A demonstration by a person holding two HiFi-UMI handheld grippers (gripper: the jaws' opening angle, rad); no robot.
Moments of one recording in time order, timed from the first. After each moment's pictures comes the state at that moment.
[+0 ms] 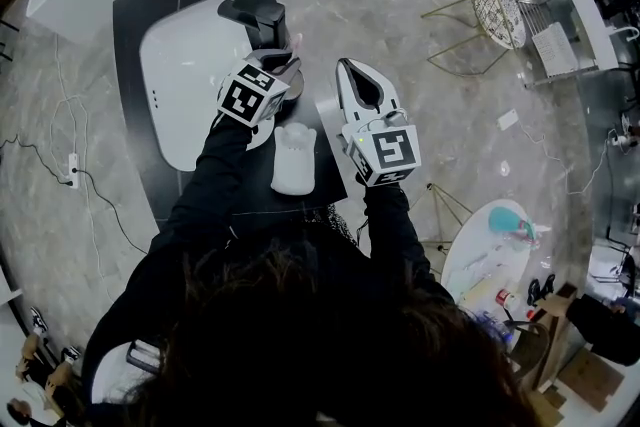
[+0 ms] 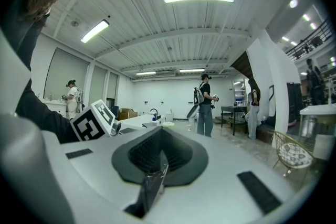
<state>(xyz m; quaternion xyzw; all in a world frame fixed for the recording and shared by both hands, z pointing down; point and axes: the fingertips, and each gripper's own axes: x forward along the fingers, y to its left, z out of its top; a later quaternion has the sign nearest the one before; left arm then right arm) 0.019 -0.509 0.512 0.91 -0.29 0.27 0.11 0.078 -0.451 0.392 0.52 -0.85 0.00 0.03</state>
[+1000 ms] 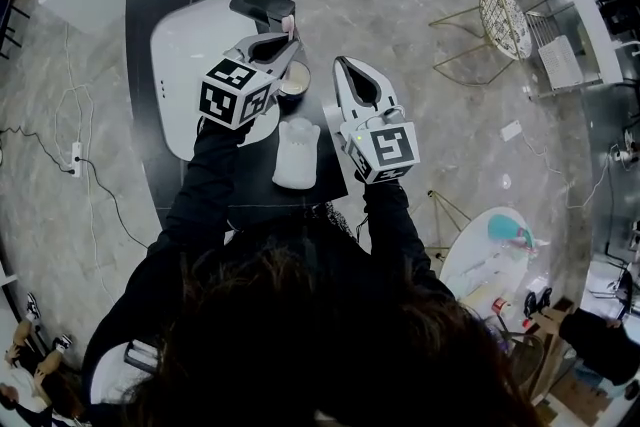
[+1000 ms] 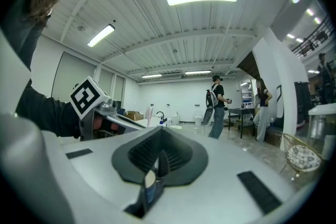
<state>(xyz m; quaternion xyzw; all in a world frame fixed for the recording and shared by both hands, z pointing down) -0.002 -0.498 0.423 0.93 -0.33 0.14 0.11 0.061 -0.442 0.384 0.49 -0.87 -0.01 0.02</state>
